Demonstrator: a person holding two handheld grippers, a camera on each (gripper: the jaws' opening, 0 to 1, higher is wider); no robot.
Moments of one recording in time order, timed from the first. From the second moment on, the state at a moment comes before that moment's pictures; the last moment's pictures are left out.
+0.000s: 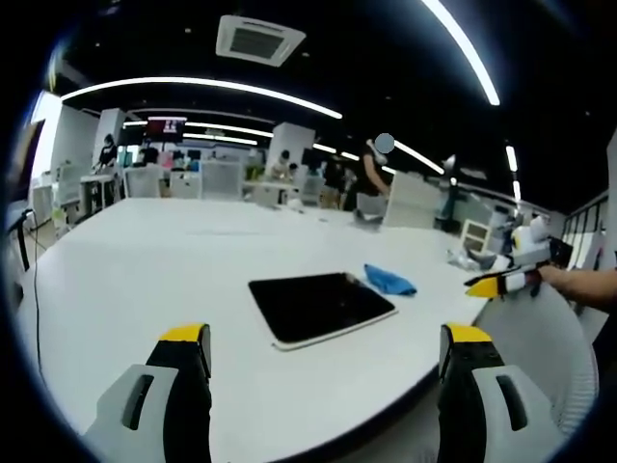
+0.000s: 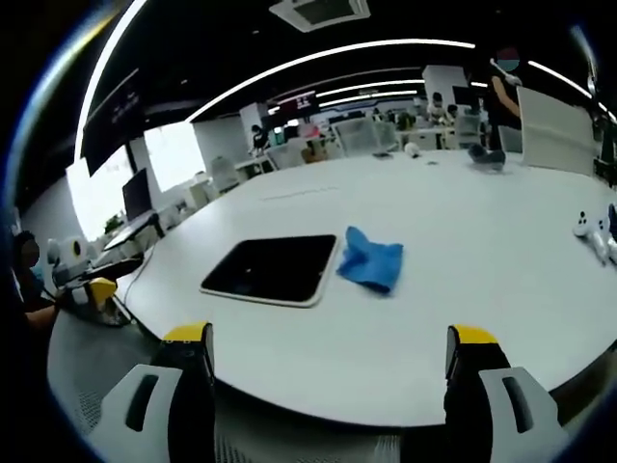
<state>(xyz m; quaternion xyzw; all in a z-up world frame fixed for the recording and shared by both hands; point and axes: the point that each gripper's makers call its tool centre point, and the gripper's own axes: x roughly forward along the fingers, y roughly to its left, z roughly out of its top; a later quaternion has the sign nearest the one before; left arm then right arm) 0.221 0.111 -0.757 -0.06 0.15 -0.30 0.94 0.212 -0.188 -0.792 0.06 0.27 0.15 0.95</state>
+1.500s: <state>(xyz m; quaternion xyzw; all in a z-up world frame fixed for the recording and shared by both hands) 0.221 0.110 -0.757 -0.06 0.15 -0.31 0.94 0.238 -0.195 -0.751 0.04 0.24 0.15 0.96</state>
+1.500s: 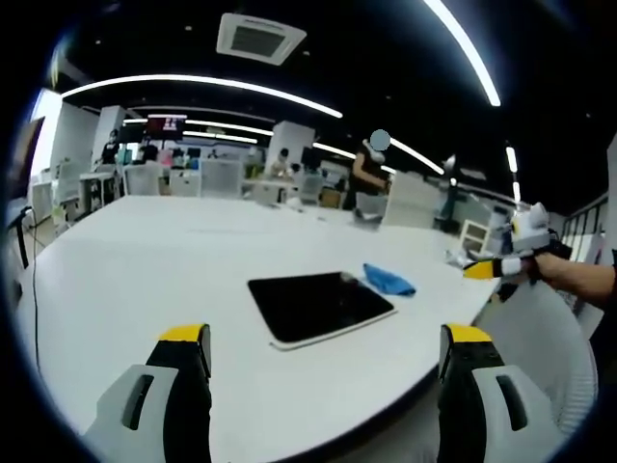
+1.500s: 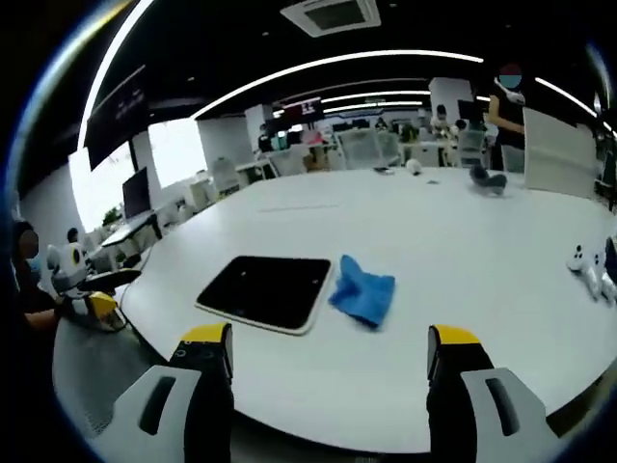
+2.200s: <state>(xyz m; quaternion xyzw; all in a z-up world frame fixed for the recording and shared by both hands) 0.224 0.113 -0.757 -0.06 0.15 -0.30 0.94 0.276 -0.199 -0.756 0.02 0.27 0.16 0.95</state>
